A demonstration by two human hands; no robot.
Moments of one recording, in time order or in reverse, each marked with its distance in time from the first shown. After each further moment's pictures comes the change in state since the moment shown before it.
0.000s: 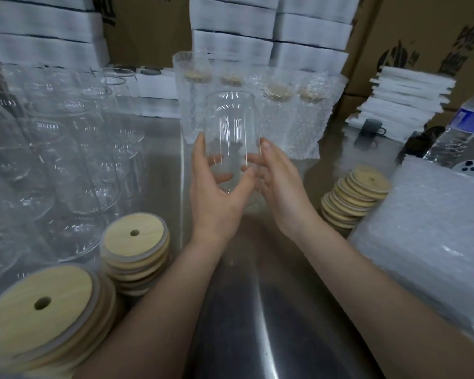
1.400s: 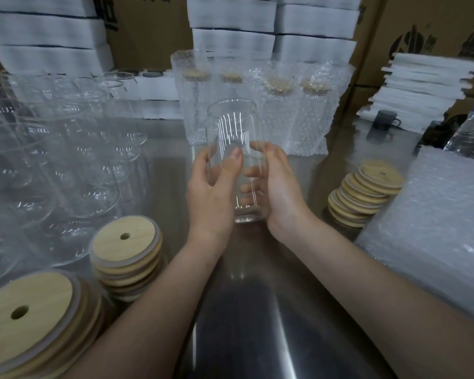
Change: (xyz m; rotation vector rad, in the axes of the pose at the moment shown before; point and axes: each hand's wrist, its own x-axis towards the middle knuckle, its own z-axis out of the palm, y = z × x) left_hand 0.002 0.005 0.008 -0.288 0.009 -0.226; right_hand 0.011 0.012 0.001 0.049 0.063 0.104
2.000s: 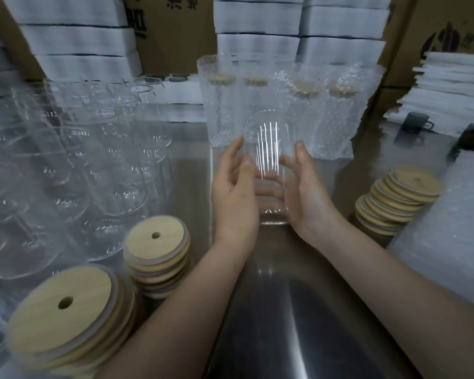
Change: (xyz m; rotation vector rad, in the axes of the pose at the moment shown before) left_hand 0.001 0.002 0.003 0.014 0.051 0.023; right_hand 0.007 0.005 -0.014 0.155 -0.208 0.133
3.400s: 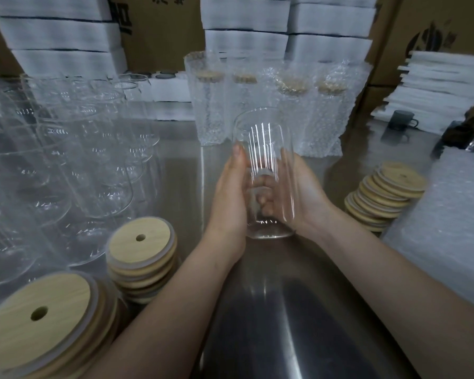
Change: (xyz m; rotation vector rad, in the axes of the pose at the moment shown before) left_hand -0.005 0.009 -0.001 -0.213 -0.238 -0.226; right_hand -0.001 -0.009 0.007 0.008 -0.043 0.161
